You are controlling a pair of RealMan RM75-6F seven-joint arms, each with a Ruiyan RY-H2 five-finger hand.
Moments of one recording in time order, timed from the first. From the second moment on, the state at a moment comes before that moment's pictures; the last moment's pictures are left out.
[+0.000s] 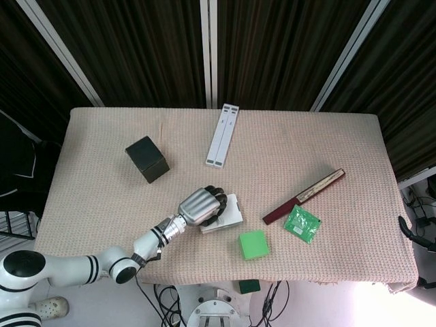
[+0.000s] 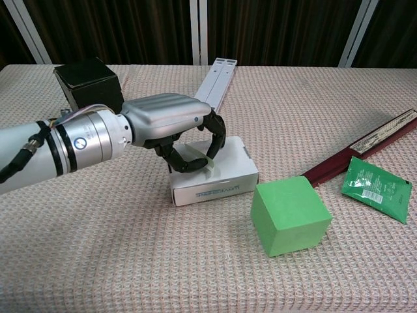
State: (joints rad) left arm -0.85 -1.71 -0.15 -1.41 1.41 0.82 0.22; right arm 0.01 -1.11 0.14 -1.48 -1.45 1.57 0.32
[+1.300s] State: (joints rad) left arm -0.61 -1.42 -0.04 -1.67 1.44 1.22 0.30; right arm 0.05 -1.09 0.13 -1.53 -1.55 1.57 0.25
